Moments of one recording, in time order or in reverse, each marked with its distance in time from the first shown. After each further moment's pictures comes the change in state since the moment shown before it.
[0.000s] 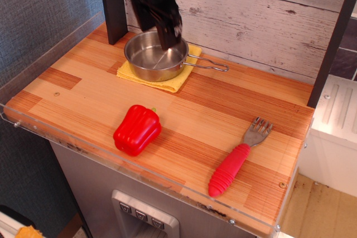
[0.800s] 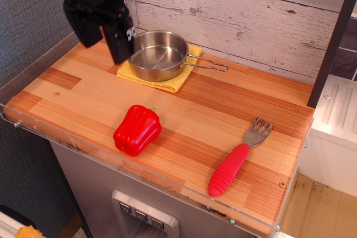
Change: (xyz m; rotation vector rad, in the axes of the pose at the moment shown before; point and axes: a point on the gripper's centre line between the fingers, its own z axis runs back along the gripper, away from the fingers) arm -0.078 -0.021 0.036 -0.037 0.088 0.203
